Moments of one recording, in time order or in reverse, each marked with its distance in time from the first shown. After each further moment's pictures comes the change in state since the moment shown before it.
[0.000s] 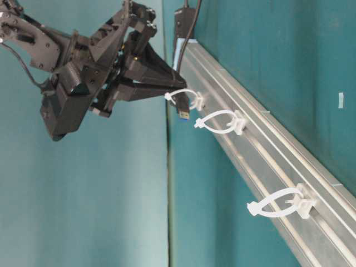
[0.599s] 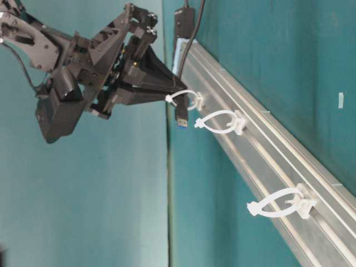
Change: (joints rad) left arm 0.094 0.337 -0.028 0.000 -0.061 -0.077; right arm 0.000 0.000 0.002 0.071 -0.035 -0.002
